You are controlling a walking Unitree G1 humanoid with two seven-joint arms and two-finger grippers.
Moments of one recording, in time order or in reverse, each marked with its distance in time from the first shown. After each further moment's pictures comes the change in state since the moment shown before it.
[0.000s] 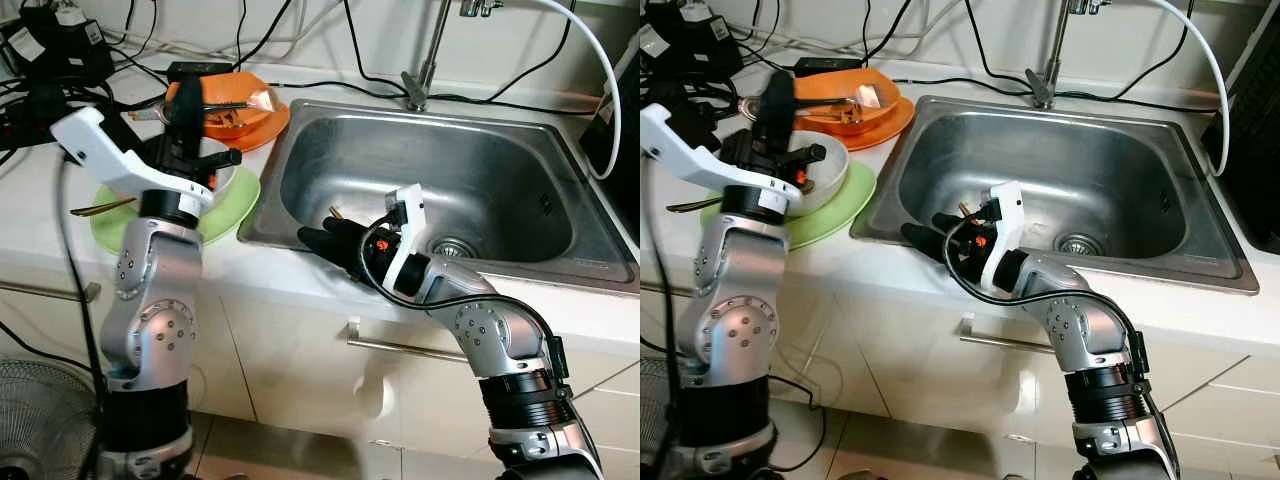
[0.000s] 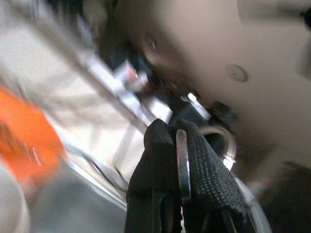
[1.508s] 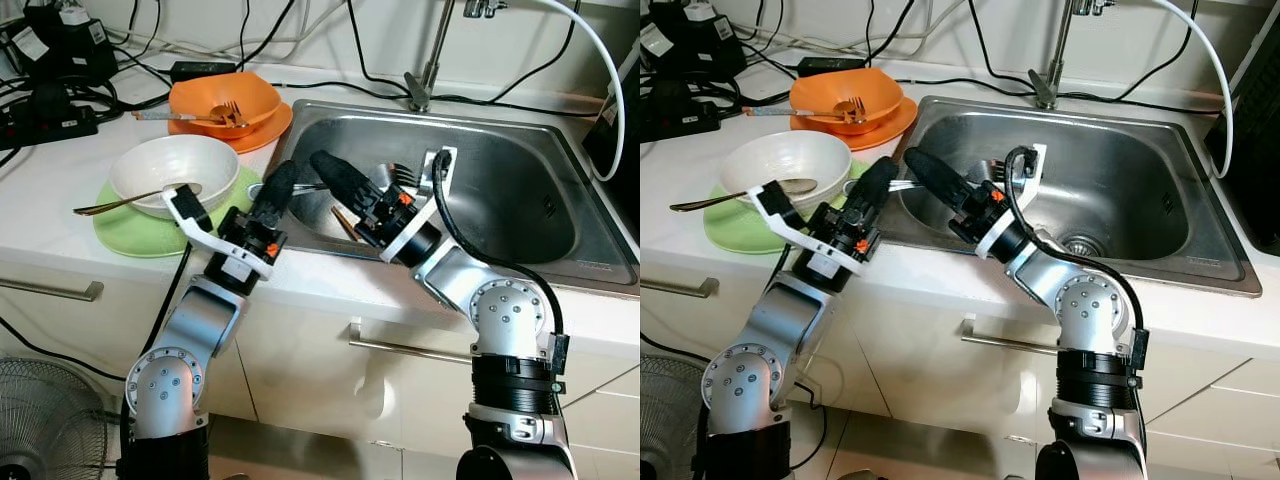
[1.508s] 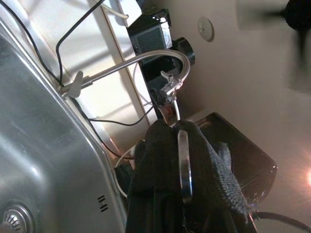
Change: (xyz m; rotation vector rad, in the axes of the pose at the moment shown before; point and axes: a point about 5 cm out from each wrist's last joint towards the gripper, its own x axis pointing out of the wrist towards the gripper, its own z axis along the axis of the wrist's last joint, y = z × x) left arm -0.032 -0.008 -0.051 -0.446 0.320 -0.076; right arm 0.005 0.019 0.041 0.445 -0.298 0.162
